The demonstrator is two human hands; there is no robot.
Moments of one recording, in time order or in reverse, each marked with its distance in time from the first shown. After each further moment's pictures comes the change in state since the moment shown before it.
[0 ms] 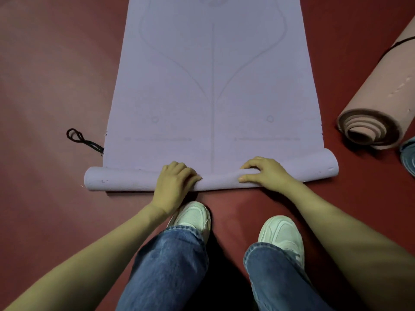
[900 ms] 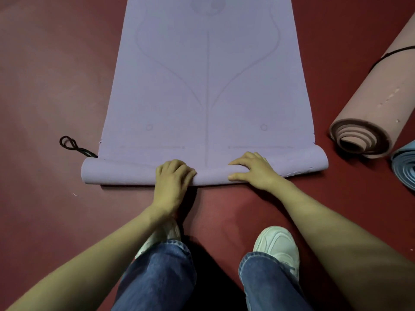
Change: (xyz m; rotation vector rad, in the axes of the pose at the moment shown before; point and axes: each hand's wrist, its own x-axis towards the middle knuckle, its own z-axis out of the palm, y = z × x) left_hand 0.021 0.010 0.006 0.018 0.011 -0.137; right_hand 0.024 -0.007 -0.007 -0.113 0.040 -0.039
